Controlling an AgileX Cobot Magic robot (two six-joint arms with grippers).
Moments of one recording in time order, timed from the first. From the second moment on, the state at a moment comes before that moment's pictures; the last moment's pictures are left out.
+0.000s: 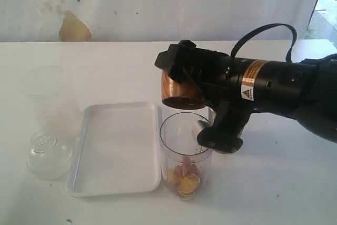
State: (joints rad) left arm 0.07 0.00 0.00 0.09 0.21 -0.09; right arm 0.49 1.39 -0.74 -0.47 -0.23 -1.92
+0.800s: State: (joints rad) left arm 0.07 0.00 0.00 0.09 0.21 -0.09; right arm 0.51 1.42 -0.74 -0.05 -0.36 -2.07
